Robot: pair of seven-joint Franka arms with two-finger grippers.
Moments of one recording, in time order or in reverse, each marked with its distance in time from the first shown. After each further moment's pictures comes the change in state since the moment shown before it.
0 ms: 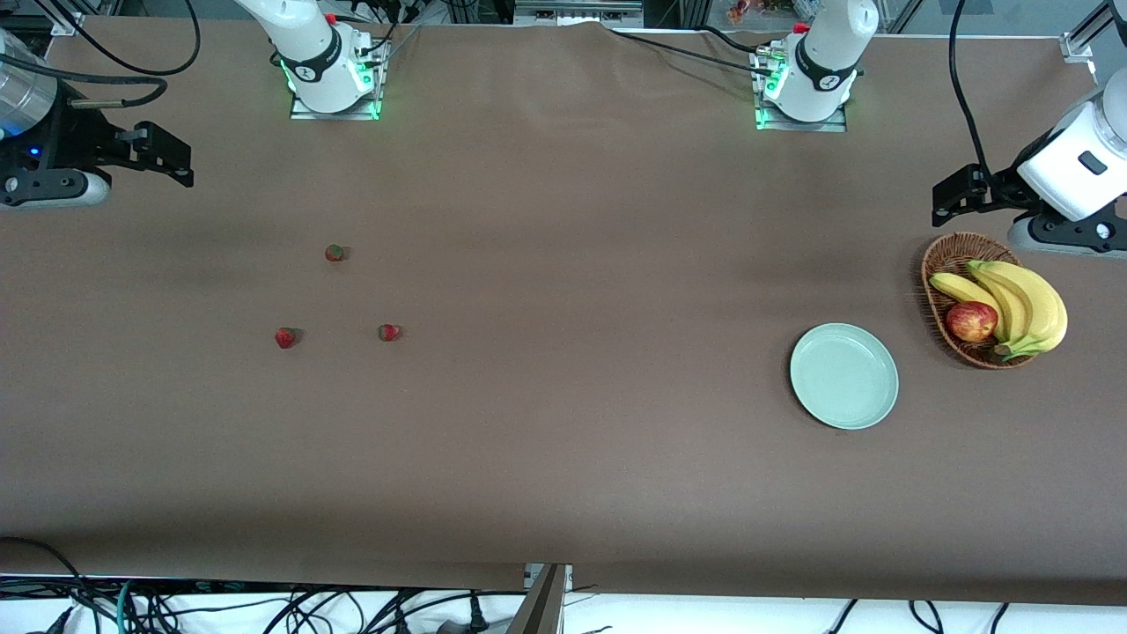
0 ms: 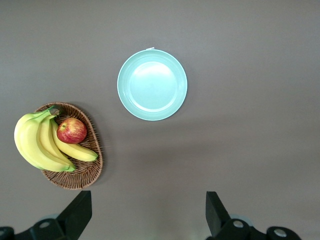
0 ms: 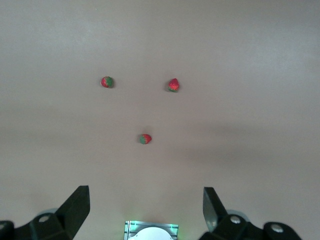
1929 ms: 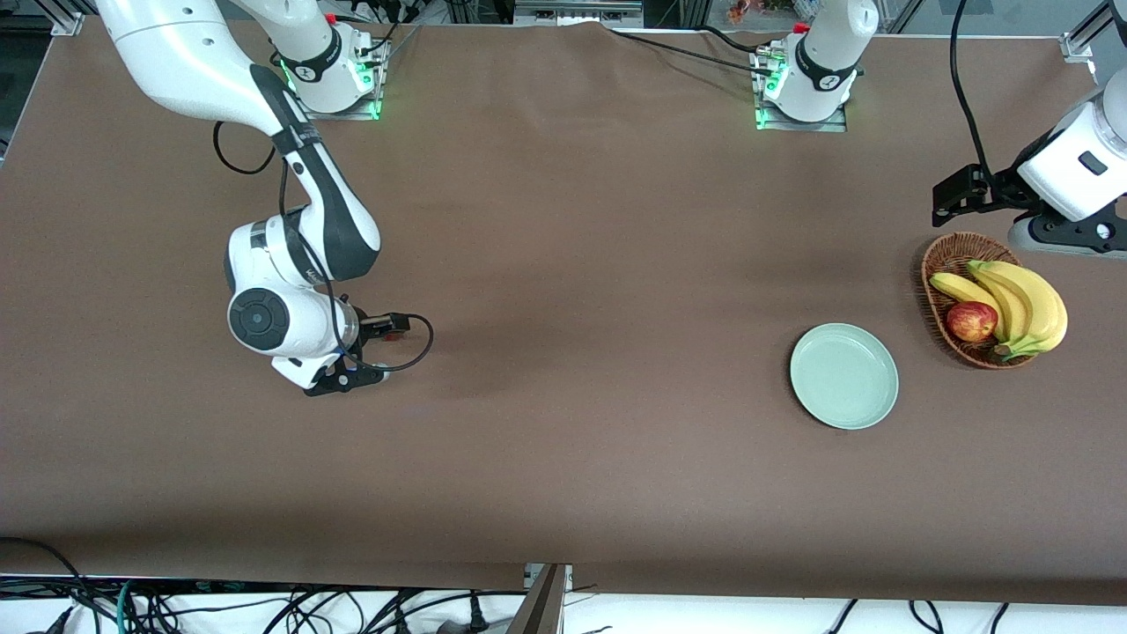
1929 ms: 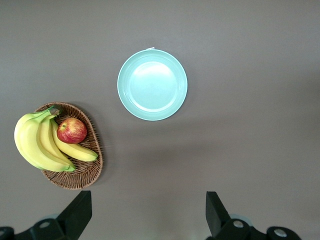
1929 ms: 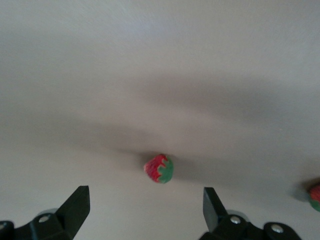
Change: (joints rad) left arm 0.000 0.000 0.000 0.000 0.000 0.000 0.000; right arm 0.183 0.585 0.012 -0.154 0.055 0.652 0.065
